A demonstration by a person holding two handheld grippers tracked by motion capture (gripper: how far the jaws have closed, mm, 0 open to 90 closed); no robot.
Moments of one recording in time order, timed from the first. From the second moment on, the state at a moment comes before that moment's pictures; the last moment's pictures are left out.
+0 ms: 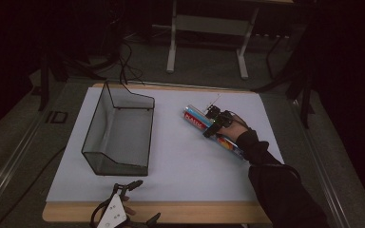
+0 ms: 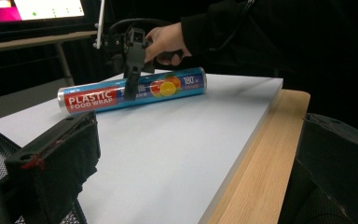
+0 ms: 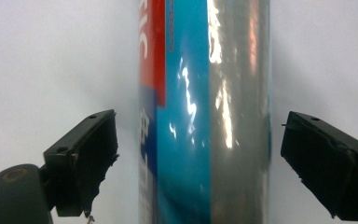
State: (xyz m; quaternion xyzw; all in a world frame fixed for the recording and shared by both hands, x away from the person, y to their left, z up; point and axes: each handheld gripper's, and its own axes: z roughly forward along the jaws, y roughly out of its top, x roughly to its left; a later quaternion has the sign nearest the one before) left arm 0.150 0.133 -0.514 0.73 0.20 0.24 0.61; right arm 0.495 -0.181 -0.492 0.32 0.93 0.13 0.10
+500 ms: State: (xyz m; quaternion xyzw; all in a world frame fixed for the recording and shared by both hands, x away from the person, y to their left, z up) left arm 0.149 0.132 -0.513 0.72 0.20 0.24 0.62; right arm 0.487 -0.191 -0.455 0.31 0.95 0.05 0.10
